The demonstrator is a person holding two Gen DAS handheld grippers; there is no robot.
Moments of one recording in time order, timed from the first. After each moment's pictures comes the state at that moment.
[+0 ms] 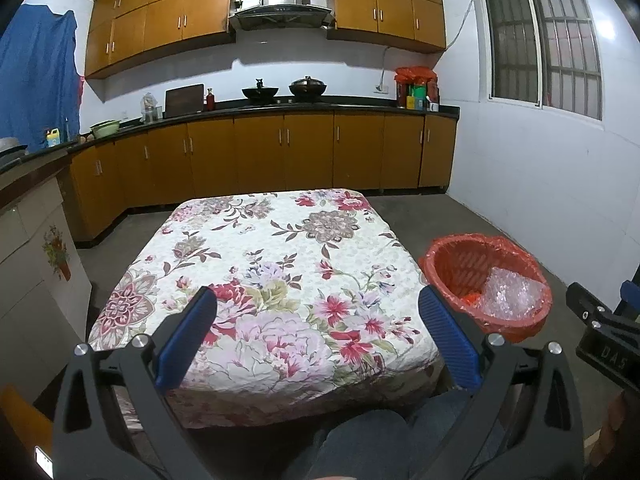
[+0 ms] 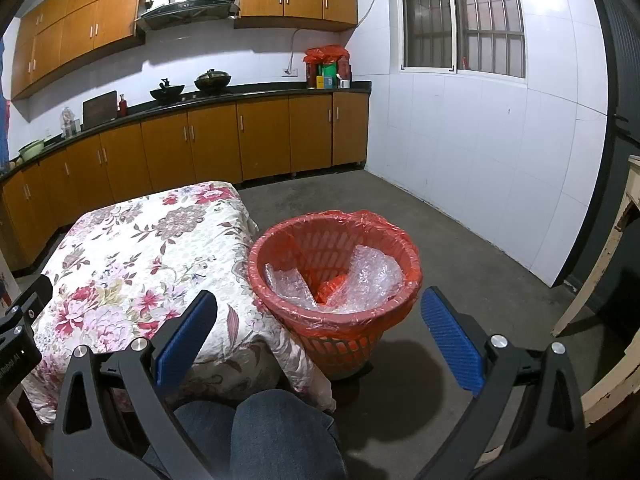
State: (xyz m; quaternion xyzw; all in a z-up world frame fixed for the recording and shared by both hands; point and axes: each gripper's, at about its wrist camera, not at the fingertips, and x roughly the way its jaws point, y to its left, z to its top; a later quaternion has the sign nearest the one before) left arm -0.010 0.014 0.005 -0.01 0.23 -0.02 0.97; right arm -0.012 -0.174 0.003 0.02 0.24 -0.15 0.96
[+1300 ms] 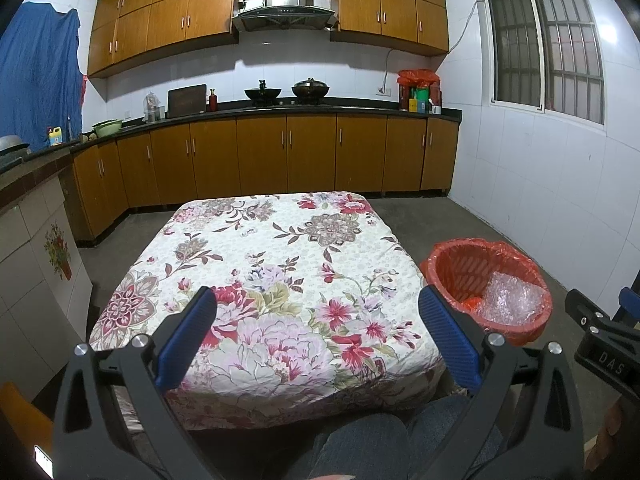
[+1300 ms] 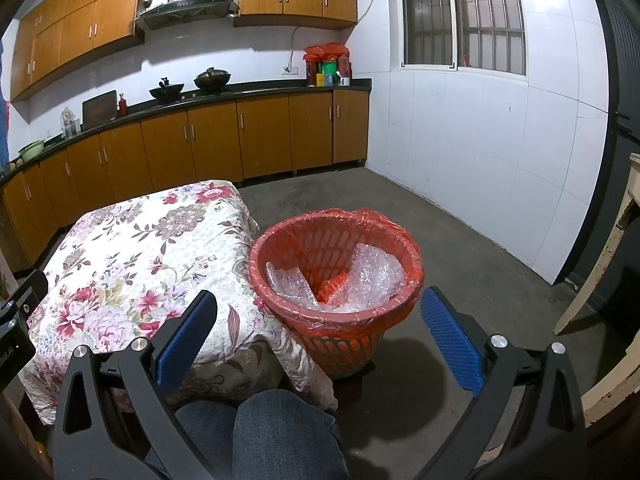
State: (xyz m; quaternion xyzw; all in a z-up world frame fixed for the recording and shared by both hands) left arm -0.011 0.015 0.008 -0.02 0.22 -0.02 0.97; right arm -0.012 -0.174 0.003 0.02 0.24 -0.15 0.96
